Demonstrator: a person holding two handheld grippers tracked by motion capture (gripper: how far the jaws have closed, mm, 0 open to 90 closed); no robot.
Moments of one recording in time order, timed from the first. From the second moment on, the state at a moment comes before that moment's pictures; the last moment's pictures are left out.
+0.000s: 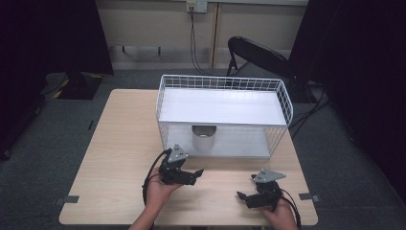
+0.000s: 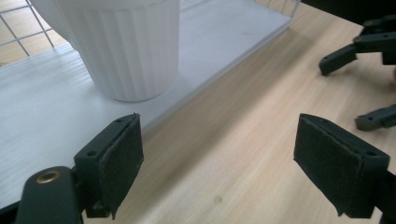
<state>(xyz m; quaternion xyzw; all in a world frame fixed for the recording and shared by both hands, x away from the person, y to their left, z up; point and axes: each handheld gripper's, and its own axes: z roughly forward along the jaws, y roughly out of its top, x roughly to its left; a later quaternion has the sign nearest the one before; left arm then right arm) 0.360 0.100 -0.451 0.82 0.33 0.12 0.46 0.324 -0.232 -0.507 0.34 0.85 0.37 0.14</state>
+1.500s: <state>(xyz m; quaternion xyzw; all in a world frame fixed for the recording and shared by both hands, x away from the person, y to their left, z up) 0.338 0.194 -0.445 0.82 0.31 0.10 0.47 0.323 -0.233 -0.507 0.34 0.85 0.37 0.14</state>
